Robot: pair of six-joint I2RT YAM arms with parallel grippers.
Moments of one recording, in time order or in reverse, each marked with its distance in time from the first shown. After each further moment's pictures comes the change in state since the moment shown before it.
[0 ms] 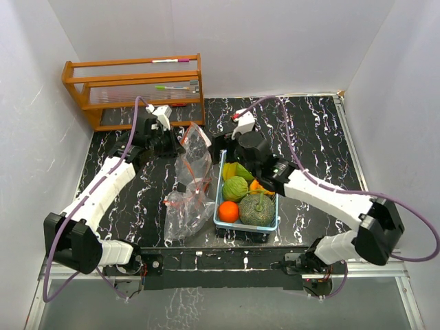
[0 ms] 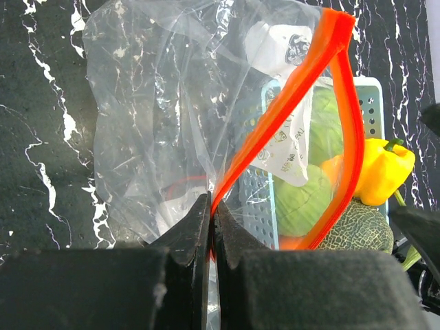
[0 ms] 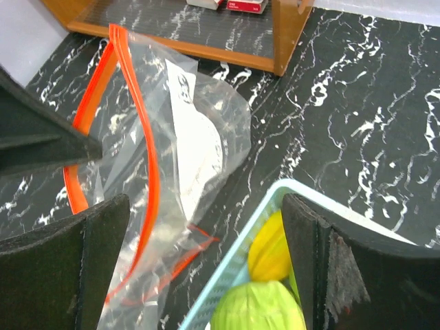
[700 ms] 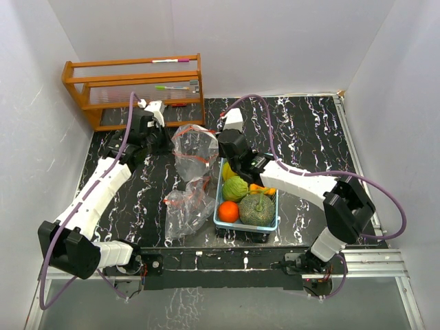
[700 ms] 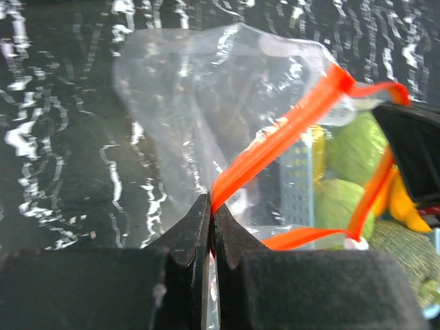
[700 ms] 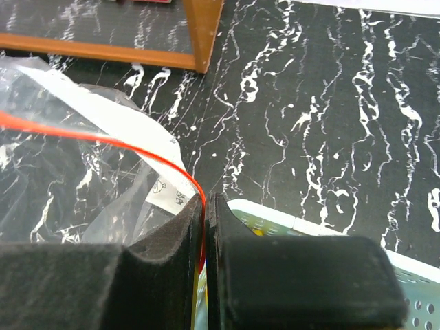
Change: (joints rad) left arm -0.005 -0.037 0.080 -0.114 -0.233 0.081; right arm 0.007 0.215 0.087 0.019 0.282 -0.011
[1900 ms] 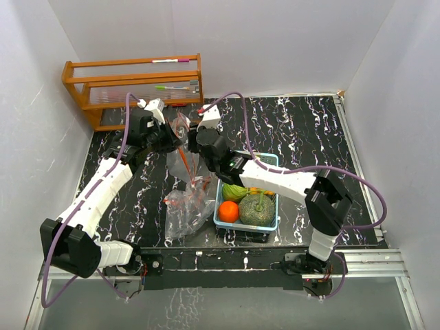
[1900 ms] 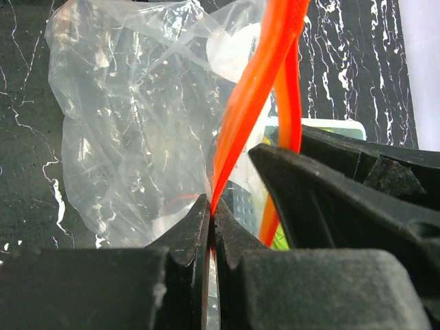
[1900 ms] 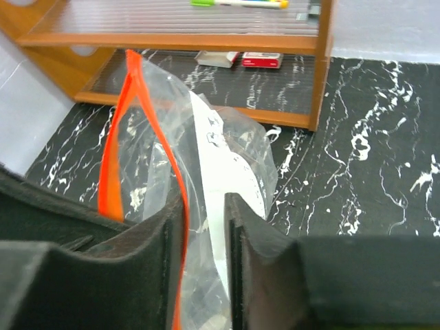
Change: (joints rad) left arm 0.011 0.007 -0.055 0.153 0.158 -0.145; right arm 0.122 0.156 0.203 0.168 -0.048 0.048
